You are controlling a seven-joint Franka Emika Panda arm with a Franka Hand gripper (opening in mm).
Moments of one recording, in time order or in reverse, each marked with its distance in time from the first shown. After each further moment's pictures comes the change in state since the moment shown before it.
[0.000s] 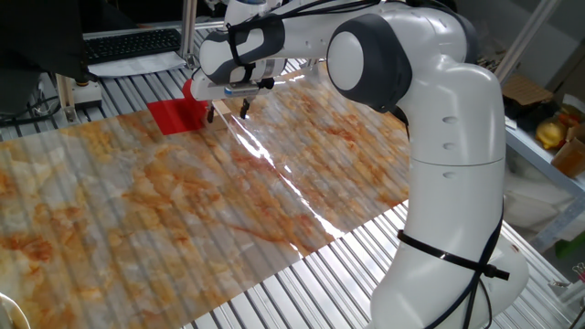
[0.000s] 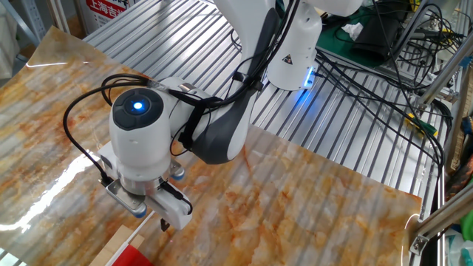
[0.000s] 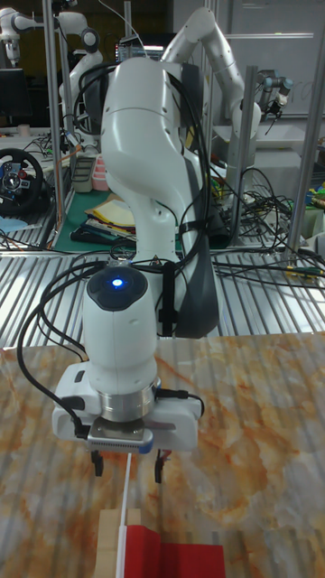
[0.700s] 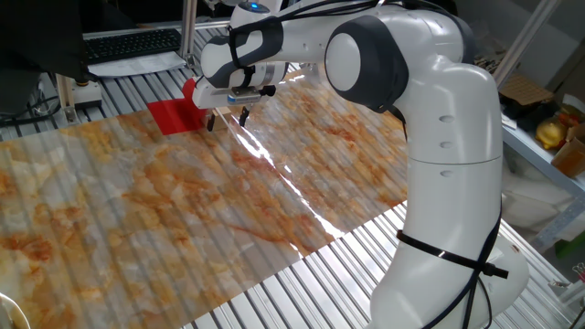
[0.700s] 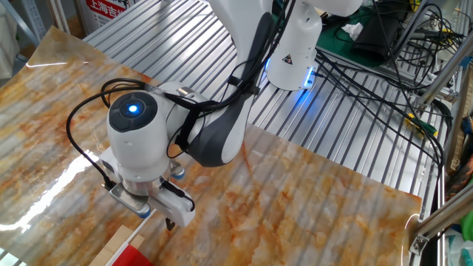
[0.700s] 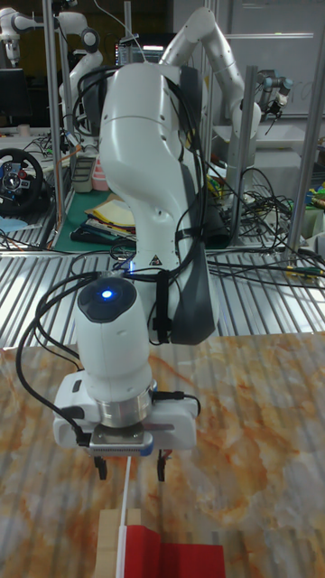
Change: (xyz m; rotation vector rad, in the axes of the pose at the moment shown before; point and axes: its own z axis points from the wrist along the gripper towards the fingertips) arm 0.010 0.001 0.020 -0.050 0.030 -0.058
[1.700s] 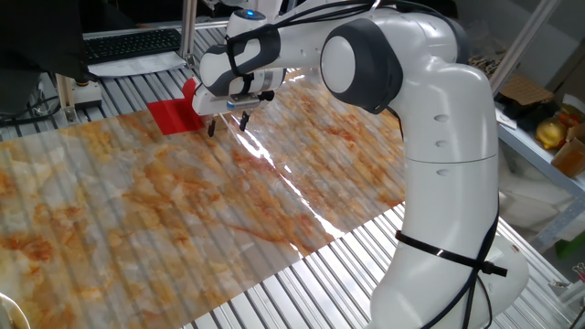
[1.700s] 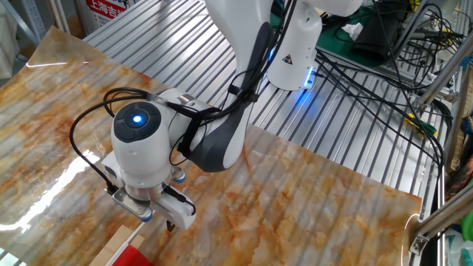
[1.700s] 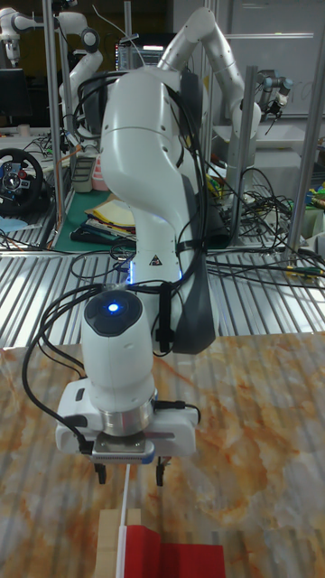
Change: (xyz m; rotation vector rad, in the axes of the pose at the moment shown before) arm 0.002 -0.002 0.015 0.027 0.010 -0.007
